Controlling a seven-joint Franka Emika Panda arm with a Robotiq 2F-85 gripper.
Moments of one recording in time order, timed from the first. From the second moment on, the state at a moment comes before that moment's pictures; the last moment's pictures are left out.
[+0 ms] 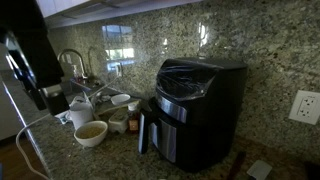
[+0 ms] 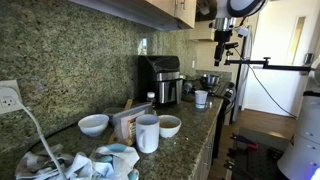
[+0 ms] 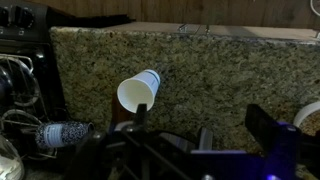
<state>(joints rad) -0.21 -0.64 -0.25 -2.57 -0.39 2.11 -0.33</state>
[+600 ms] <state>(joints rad) -0.21 -0.64 -0.25 -2.57 -0.39 2.11 -0.33</state>
